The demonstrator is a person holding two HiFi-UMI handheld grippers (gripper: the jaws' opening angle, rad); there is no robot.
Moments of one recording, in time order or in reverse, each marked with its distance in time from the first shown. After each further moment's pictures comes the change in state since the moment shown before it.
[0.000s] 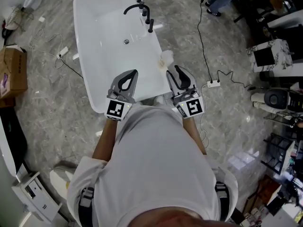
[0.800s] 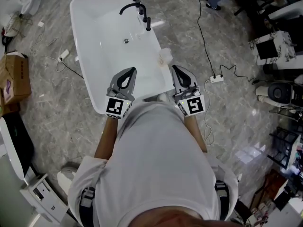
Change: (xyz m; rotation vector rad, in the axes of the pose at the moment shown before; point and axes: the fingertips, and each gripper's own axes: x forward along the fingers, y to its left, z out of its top) left arm 0.016 0.003 -0.009 -0.007 0.038 -0.014; right arm -0.007 -0.020 -0.004 -0.035 0.020 -0.060
